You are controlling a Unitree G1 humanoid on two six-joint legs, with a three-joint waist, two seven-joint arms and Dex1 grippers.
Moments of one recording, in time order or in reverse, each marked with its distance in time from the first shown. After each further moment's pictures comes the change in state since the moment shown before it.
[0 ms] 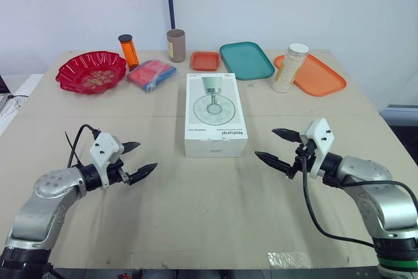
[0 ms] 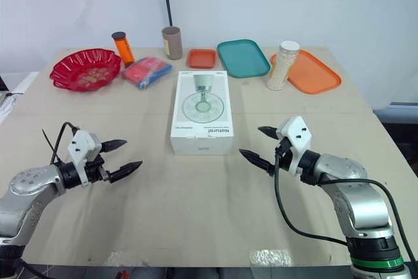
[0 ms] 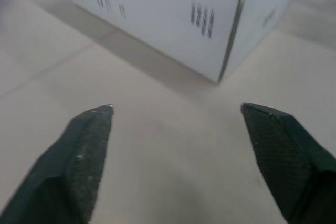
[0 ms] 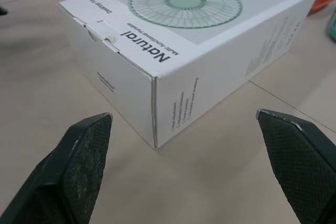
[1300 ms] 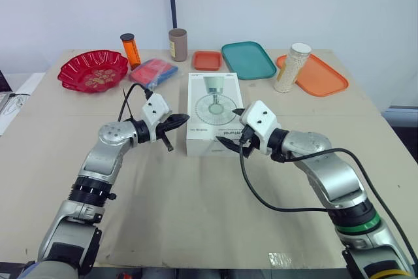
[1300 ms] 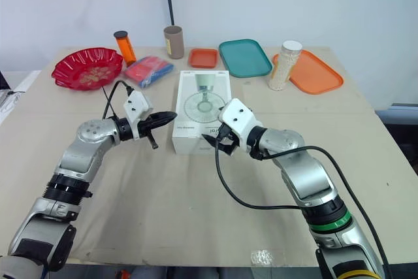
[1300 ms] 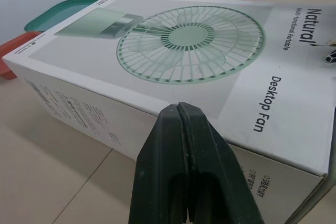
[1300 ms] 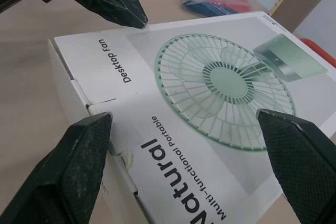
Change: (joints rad) left arm -0.472 -0.215 -0.263 0.452 0.255 -0.235 -0.024; right arm -0.345 0.110 0.361 0.008 -0.306 0.080 -0.186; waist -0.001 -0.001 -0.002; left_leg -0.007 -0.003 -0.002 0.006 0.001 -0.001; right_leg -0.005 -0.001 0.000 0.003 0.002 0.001
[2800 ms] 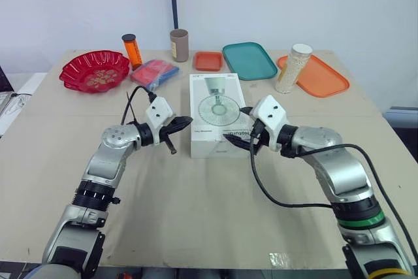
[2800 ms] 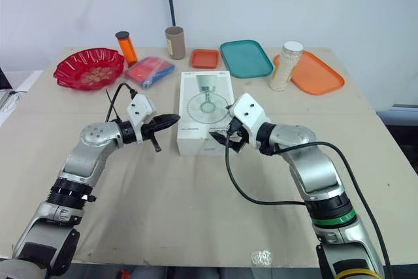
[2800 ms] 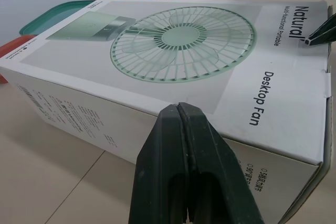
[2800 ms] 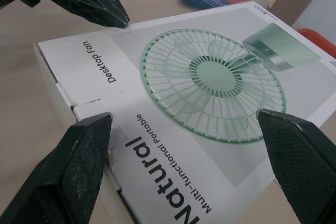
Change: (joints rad) left arm 0.025 -0.028 -0.003 -0.043 0.034 0.012 -0.007; right arm -0.011 -0.007 -0.088 0.056 0.011 0.007 0.113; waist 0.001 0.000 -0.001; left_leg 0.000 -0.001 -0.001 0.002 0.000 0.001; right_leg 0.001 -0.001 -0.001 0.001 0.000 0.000
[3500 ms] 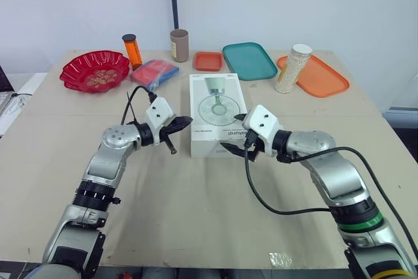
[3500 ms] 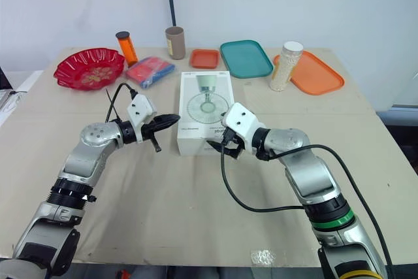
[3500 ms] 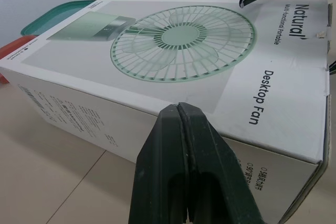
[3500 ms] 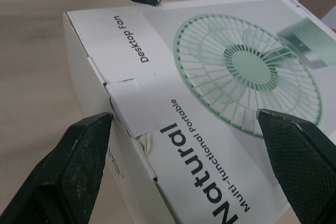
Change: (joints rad) left arm 0.000 -0.003 0.001 0.001 0.014 -0.007 0.002; right arm 0.011 0.000 0.065 -0.003 -0.062 -0.006 0.010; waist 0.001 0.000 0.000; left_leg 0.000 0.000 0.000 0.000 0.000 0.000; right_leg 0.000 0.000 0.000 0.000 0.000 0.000
